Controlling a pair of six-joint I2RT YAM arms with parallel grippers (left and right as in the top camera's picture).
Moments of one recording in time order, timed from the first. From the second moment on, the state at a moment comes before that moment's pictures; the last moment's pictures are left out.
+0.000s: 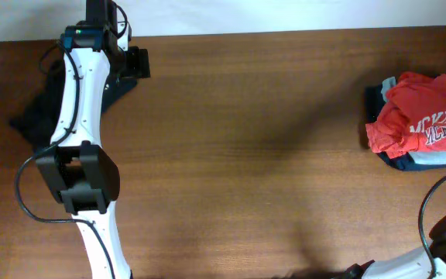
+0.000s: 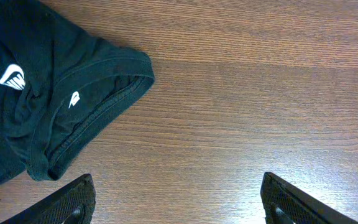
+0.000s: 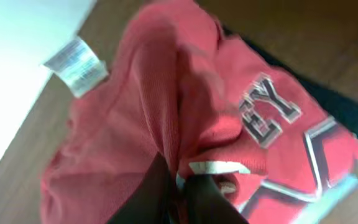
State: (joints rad) left arm -0.01 2.28 2.29 -1.16 0.04 -0.07; right arm -0.88 1.87 1.47 -0.37 -0.41 0.24
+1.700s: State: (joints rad) left arm -0.01 2.28 2.29 -1.14 0.04 -0.07; right arm -0.71 1.84 1.55 -0.44 -0.56 0.20
